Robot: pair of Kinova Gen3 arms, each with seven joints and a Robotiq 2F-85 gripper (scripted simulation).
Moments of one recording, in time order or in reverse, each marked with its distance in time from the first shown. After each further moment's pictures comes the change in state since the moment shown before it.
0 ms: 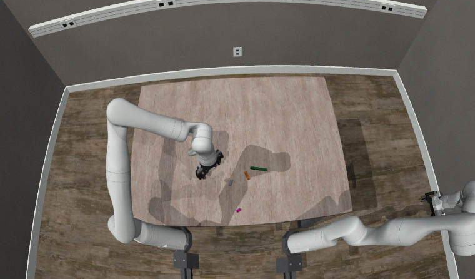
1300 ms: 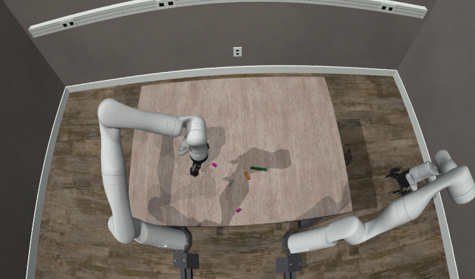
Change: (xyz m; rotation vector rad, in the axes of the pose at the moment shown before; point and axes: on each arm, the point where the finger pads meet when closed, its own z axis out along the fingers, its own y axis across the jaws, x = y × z) left arm 0.042 -0.020 -0.029 0.039 0.076 -0.374; right arm 0.104 0.167 0.106 -0.097 0.416 -0.531
